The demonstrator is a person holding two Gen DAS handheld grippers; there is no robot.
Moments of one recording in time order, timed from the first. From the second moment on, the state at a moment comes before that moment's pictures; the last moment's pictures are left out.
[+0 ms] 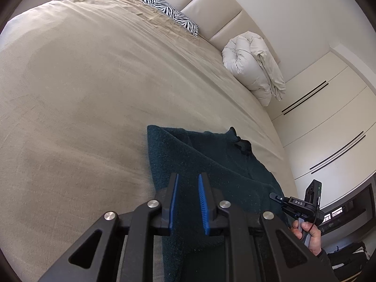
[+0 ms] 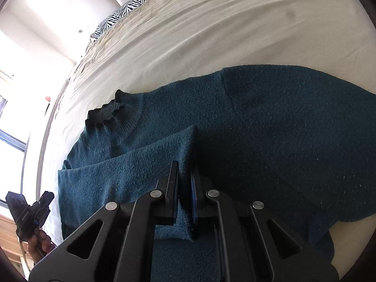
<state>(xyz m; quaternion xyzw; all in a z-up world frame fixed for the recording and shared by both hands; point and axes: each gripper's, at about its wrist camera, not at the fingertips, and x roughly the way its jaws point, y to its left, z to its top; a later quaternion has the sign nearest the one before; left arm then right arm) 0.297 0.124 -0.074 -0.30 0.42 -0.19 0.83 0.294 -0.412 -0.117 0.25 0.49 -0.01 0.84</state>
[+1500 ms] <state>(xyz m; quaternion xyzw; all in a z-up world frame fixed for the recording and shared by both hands) 0.227 0.105 -0.081 -0.22 0.45 -0.22 0.84 0.256 -0.437 -0.118 0.34 0.46 -0.01 0.82</state>
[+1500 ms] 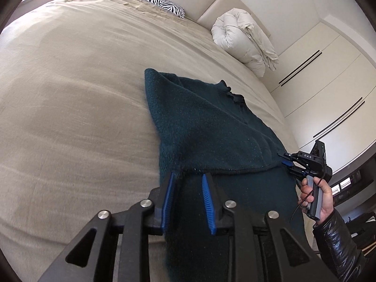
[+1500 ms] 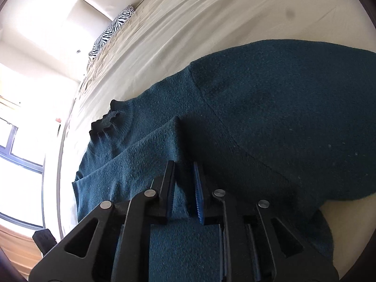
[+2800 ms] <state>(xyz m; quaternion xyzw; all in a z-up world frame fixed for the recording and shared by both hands) 0.192 0.019 -0.077 -0.29 0.46 -0.26 0.80 0.067 -0.690 -0.052 0.42 0.25 -0.23 0.84</state>
